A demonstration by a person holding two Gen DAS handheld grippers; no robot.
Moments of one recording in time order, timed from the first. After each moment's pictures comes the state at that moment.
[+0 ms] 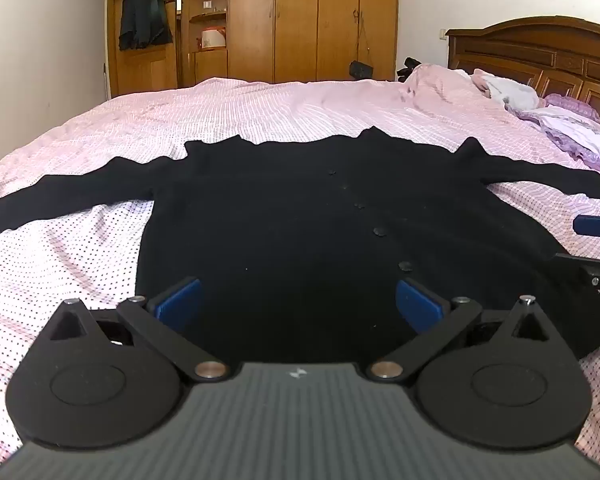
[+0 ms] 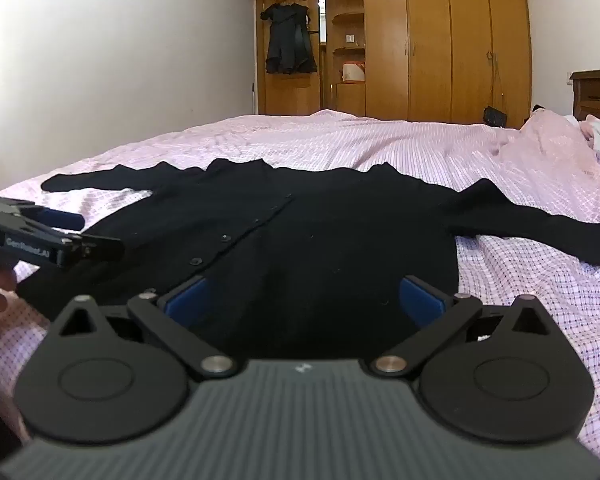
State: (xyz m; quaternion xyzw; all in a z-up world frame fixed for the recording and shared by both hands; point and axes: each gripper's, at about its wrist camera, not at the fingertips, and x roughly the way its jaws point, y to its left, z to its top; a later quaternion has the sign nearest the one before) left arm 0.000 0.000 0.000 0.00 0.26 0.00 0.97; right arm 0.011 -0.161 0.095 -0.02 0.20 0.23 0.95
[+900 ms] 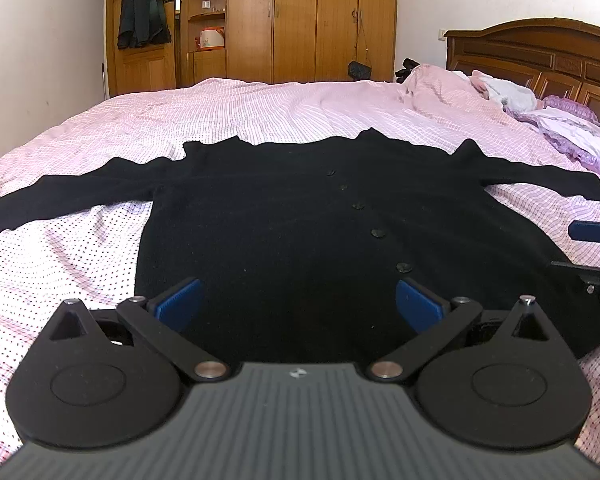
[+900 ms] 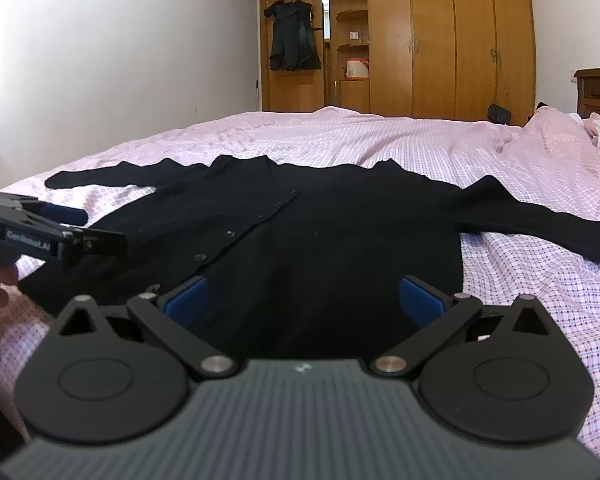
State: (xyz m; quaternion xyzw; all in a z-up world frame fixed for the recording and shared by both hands) left arm 0.001 -0.001 0.001 0.00 0.25 0.00 0.97; right arm 0.014 -0.164 0.092 -0.01 0.20 0.24 0.95
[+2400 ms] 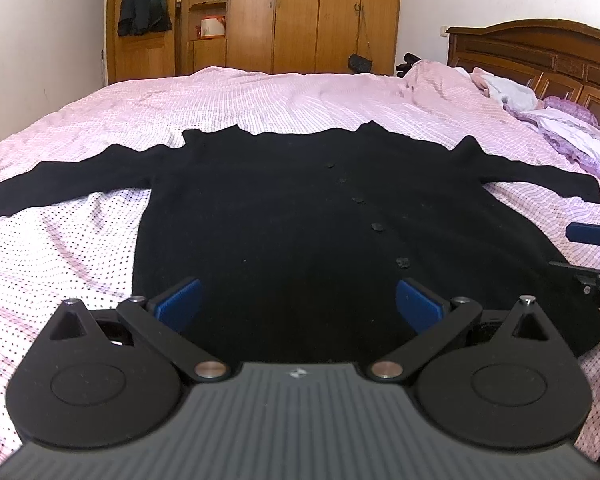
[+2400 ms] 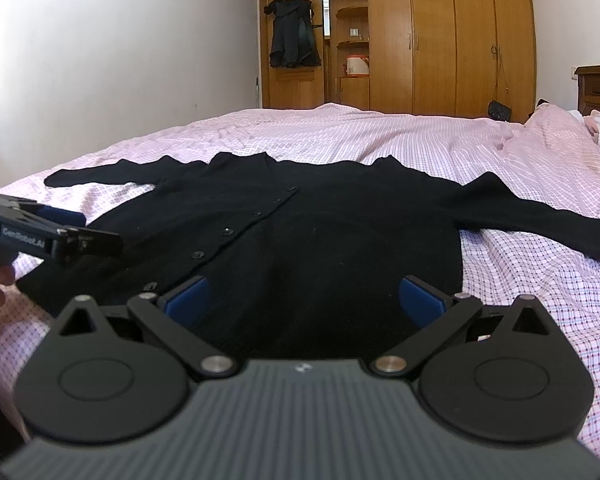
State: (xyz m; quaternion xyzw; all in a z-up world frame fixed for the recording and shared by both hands) left arm 0.003 0.006 -0.001 -0.02 0.27 -0.01 0.96; right arm 0.017 -0.166 0.091 -0.01 0.21 0.24 0.95
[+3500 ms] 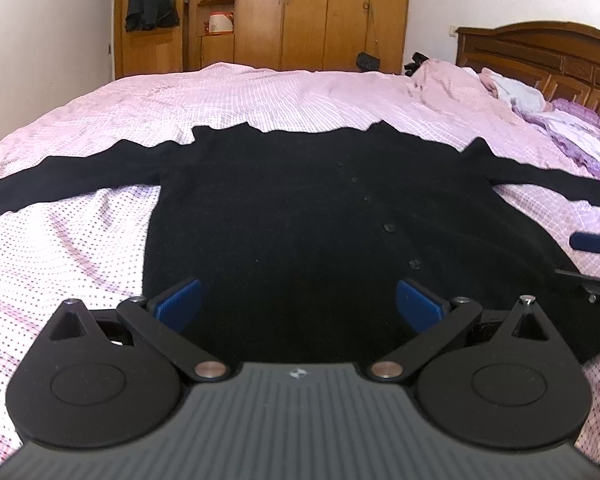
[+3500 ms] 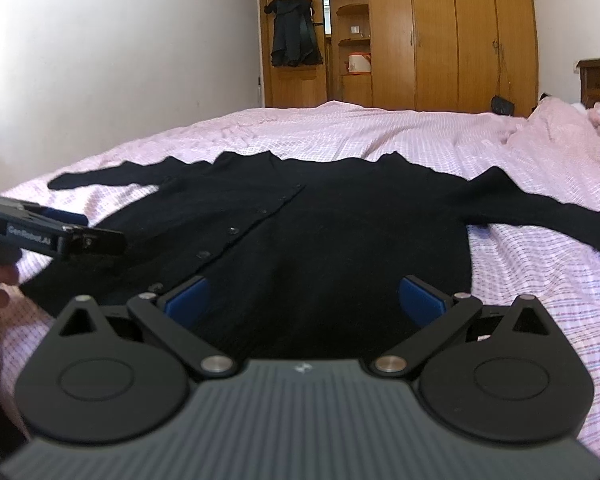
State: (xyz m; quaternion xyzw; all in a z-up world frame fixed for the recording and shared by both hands) left arm 0.005 0.012 0.003 -0.03 0.27 0.01 0.96; right arm 0.020 -0.164 0.089 0.01 0.21 0.26 0.94
